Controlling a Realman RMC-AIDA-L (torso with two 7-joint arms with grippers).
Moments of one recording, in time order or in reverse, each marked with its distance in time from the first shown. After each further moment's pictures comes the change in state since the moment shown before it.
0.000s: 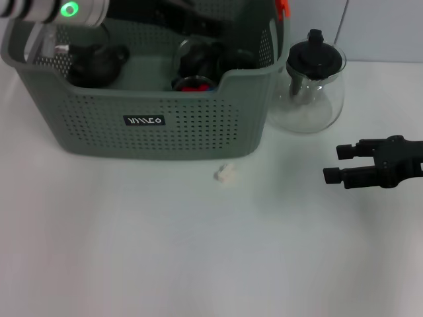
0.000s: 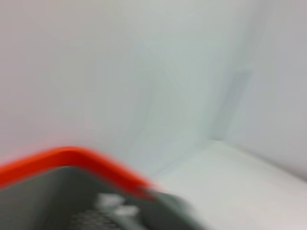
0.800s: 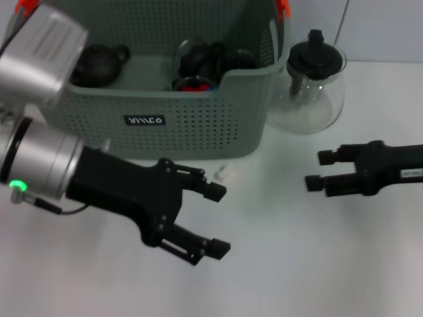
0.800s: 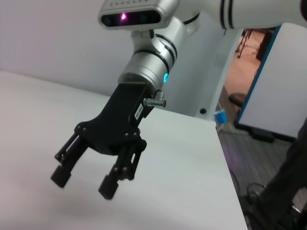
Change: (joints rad) left arm 0.182 -0.026 -0.031 -0.175 -0.123 0.525 0.584; right arm 0.012 0.041 -0.015 0.008 -0.002 0.007 -0.034
